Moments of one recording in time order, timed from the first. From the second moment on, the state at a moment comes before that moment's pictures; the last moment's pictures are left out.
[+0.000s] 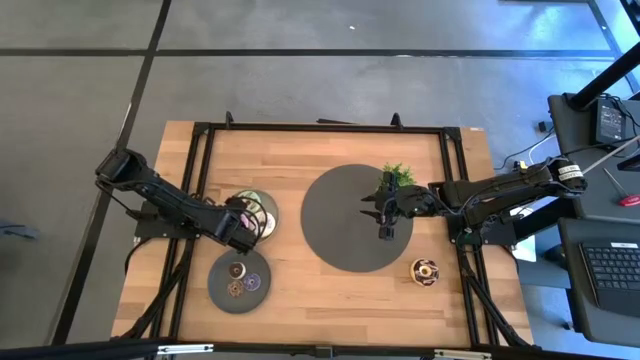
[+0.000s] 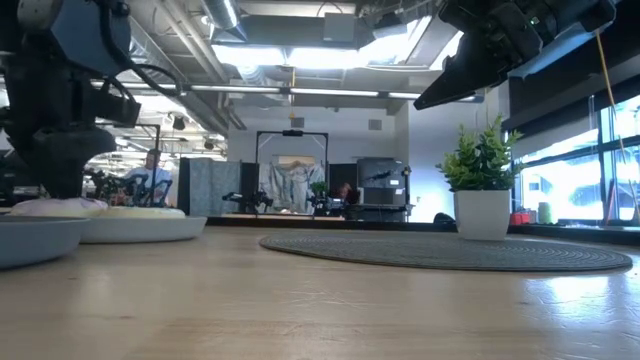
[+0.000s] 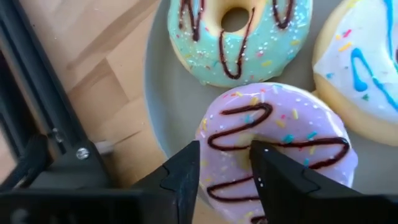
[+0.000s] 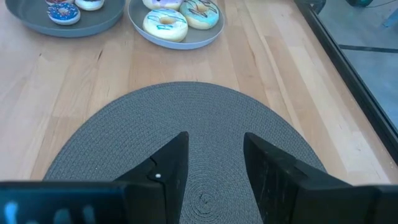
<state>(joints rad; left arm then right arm) -0.38 1.38 0.69 -1.08 -0.37 -1.40 0.13 1.15 0.69 -0.14 0.29 0.00</state>
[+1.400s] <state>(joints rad) -0.38 1.38 0.90 -0.42 -0.61 -0.62 0.65 1.15 0.57 -0.75 -0.07 0.89</state>
